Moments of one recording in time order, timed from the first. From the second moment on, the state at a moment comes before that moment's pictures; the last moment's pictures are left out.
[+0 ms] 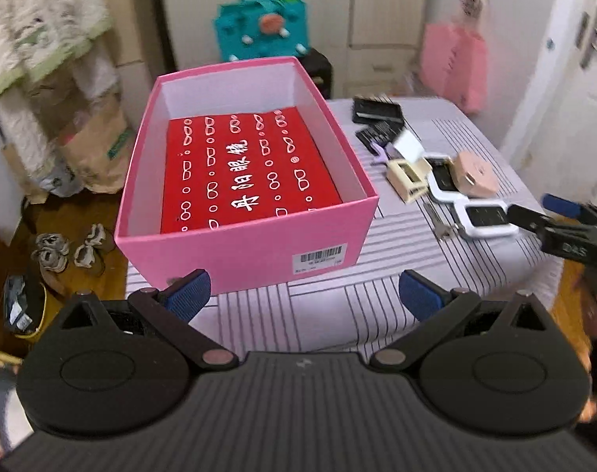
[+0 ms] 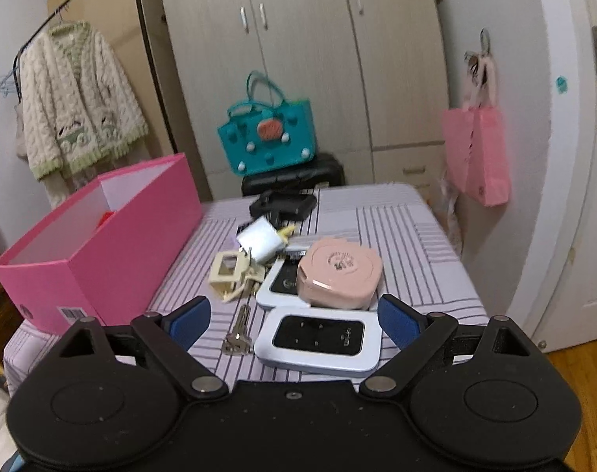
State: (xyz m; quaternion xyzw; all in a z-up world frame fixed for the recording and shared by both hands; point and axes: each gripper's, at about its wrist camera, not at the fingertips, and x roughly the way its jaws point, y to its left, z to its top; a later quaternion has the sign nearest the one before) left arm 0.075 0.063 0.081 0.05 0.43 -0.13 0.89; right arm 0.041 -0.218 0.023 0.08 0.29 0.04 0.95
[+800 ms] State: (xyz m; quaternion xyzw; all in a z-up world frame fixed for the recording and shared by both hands) left arm 0.263 0.158 0.092 0.11 0.52 -0.03 0.85; right arm 0.122 -0.231 -0.007 0.07 0.36 -0.01 0.93
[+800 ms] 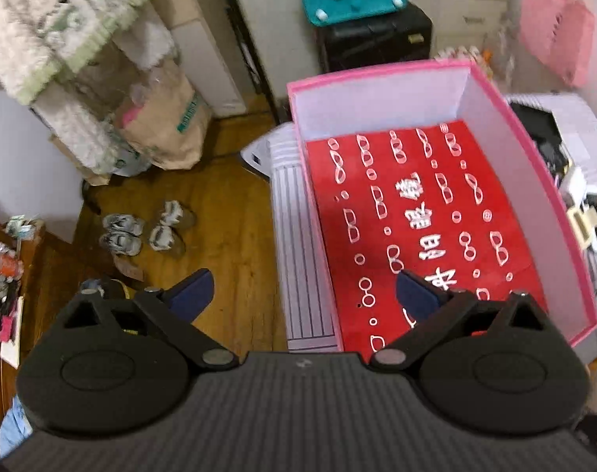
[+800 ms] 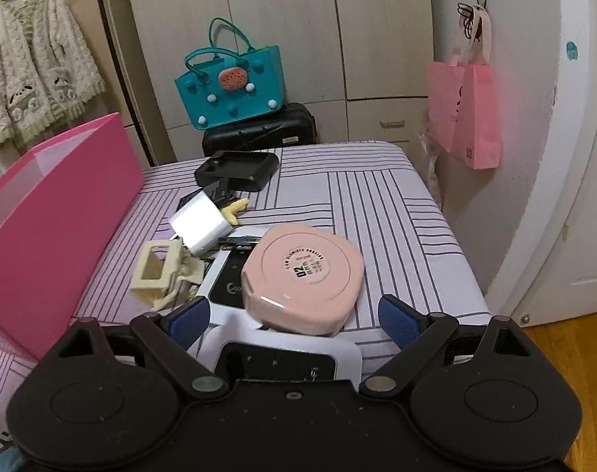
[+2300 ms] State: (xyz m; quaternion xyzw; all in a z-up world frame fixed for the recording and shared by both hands) left arm 0.257 0.157 0.016 0.07 0.41 -0.02 0.91; right arm 0.156 -0.245 0.003 0.05 0.33 0.02 0.94
